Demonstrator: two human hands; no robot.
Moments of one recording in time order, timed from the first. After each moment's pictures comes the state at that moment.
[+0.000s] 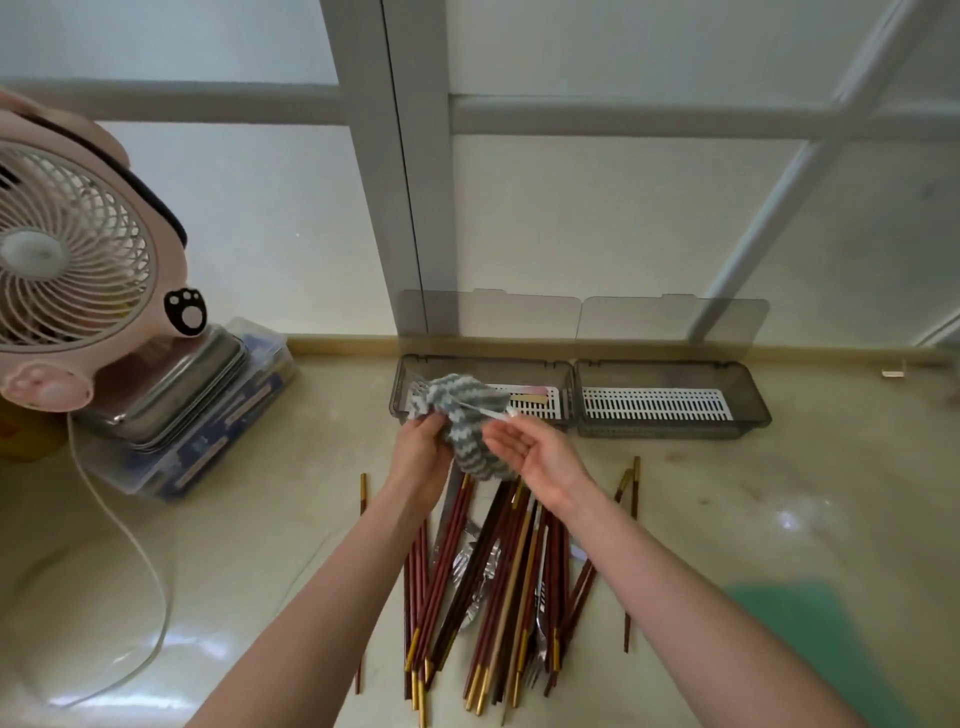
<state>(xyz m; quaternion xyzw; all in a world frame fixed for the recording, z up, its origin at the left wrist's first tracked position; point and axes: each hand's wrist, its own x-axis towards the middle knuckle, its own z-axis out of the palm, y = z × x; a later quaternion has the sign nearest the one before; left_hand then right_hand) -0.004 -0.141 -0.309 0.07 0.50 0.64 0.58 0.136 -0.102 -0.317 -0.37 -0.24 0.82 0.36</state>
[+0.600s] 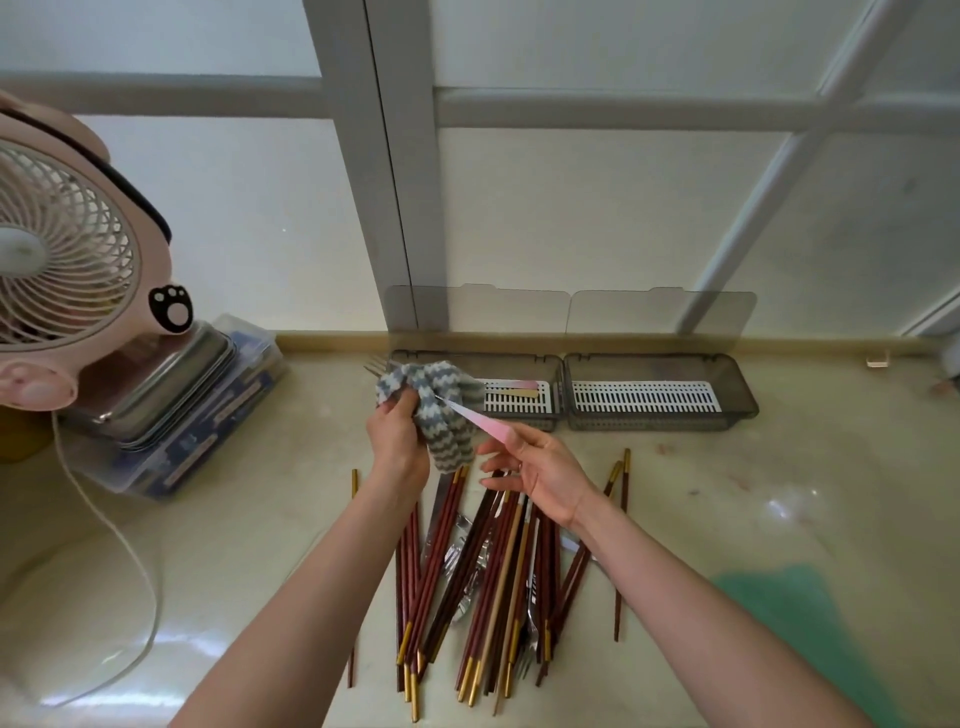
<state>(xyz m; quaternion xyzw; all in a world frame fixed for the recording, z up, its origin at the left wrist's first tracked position) -0.002 -0.132 -0.291 0.00 0.54 0.70 0.47 0.156 -0.114 -0.325 -0.32 -0.35 0.83 0.29</state>
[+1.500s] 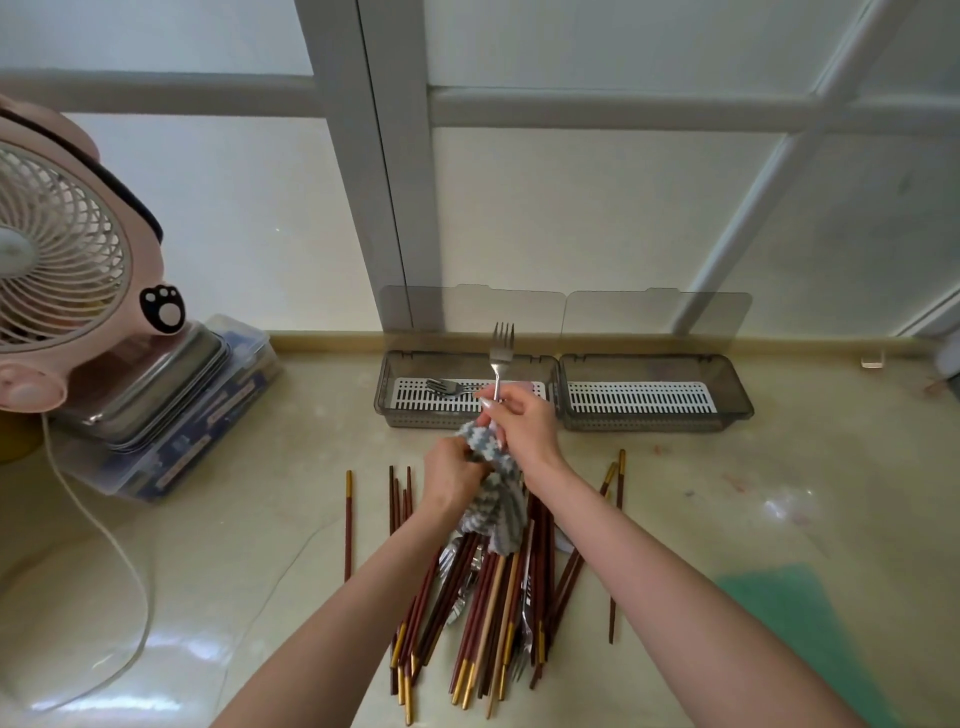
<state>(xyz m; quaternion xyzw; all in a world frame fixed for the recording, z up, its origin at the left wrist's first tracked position) 0.041 -0.152 -0.314 0.38 0.76 0.33 0.42 0.123 -0.094 -0.307 -0.53 -0.52 0.57 0.35</state>
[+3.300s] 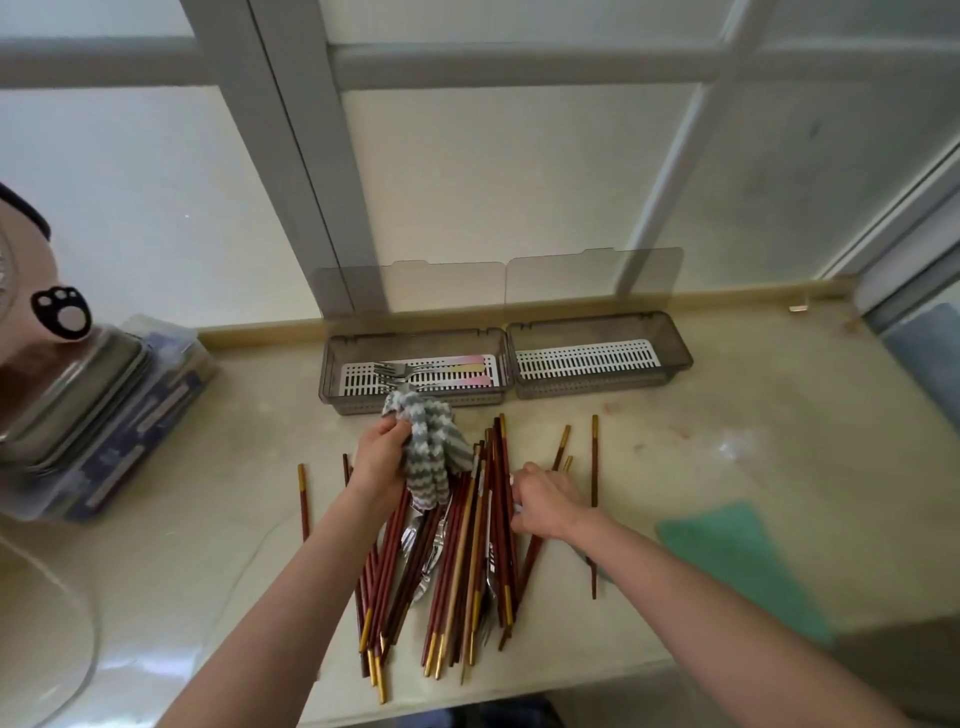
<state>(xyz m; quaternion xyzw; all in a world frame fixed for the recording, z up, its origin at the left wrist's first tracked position) 0.024 -0.152 -0.328 0.12 0.60 0.51 0.61 0.225 -0.131 -0.396 -0.50 -0.83 0.20 -0.15</state>
